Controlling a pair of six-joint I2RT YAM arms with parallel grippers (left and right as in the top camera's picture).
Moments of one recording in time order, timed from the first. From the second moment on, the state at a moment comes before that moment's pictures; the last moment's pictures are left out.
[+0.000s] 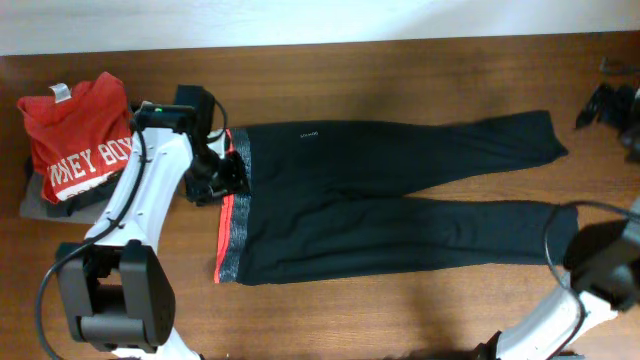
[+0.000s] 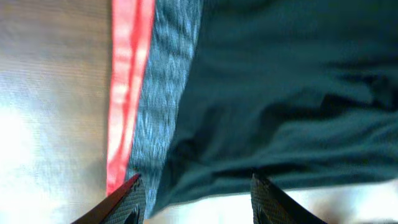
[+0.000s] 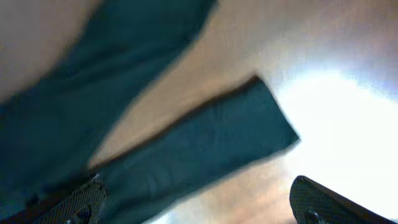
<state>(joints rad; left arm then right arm) -0.11 1.84 1.51 -1.27 0.23 -0.30 -0.54 2.03 2.28 -1.69 -0.08 0.12</state>
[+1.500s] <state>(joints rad) -0.22 1.36 0.75 -0.92 0.15 -0.76 -0.56 1.39 1.27 -1.46 -0.16 0.11</state>
